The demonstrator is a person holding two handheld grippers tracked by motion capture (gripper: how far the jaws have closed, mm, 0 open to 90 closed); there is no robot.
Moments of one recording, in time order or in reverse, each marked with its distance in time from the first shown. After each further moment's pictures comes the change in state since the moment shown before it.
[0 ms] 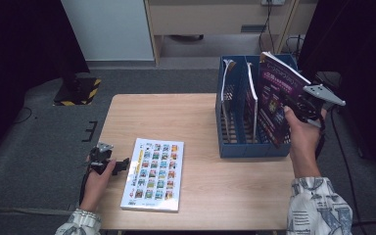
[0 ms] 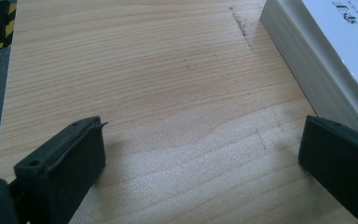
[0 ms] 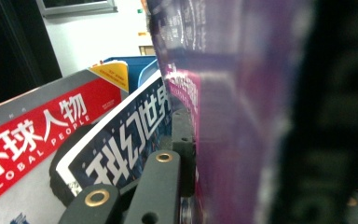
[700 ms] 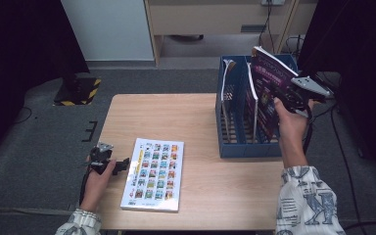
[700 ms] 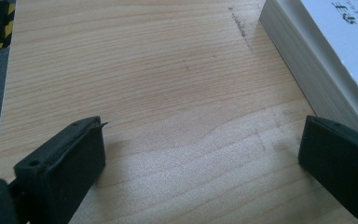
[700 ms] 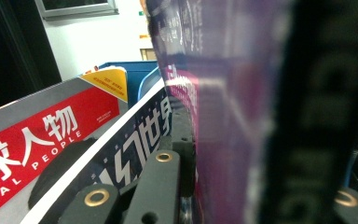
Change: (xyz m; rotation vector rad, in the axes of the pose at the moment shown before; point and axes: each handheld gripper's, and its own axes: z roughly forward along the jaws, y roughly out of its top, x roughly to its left) left arm 0.000 0.000 0.000 0.000 -0.001 0.001; right arm 0.007 0.001 0.040 -0.013 0.005 -0.002
